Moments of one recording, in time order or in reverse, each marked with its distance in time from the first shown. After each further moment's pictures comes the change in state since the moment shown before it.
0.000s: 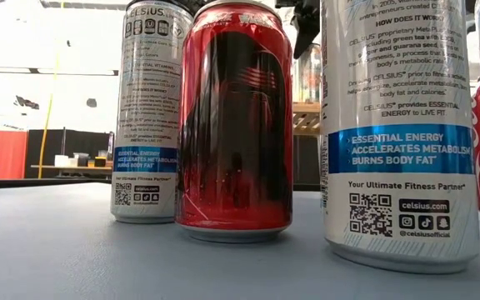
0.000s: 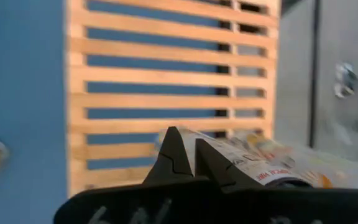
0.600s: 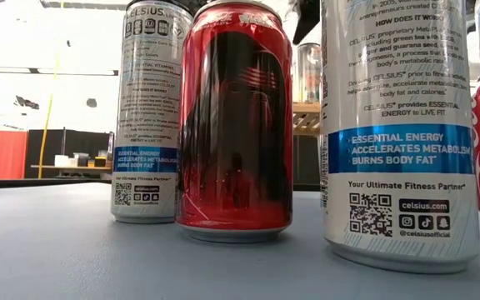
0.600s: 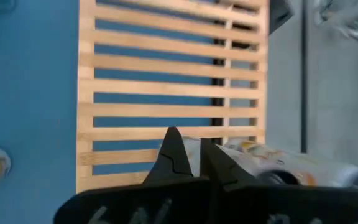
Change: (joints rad) left arm -0.005 0.019 0.000 -0.015 0.127 -0.063; right arm 0.027 -0.042 0.003 0.024 0.000 0.006
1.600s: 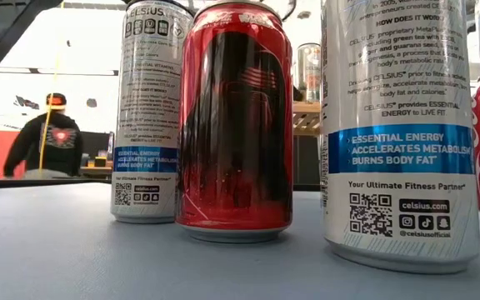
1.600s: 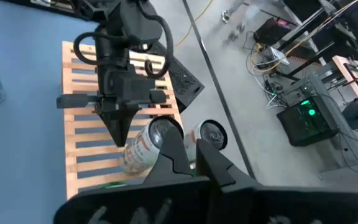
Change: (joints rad) left arm -0.123 0.364 -0.001 0.404 0.085 -0.180; right arm 0.027 -0.416 -0.001 0.083 0.084 0.050
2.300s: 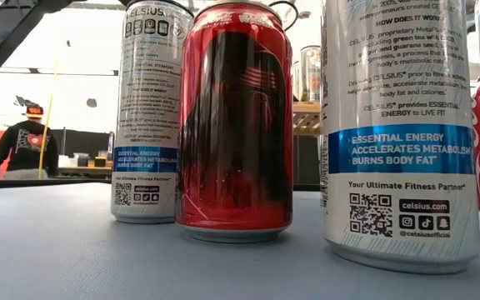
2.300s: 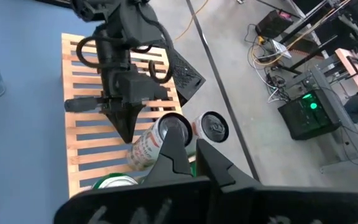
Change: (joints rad) left arm 0.006 0.040 0.000 0.035 -0.074 -0.046; right arm 0.000 0.000 0.000 -0.029 0.006 0.009
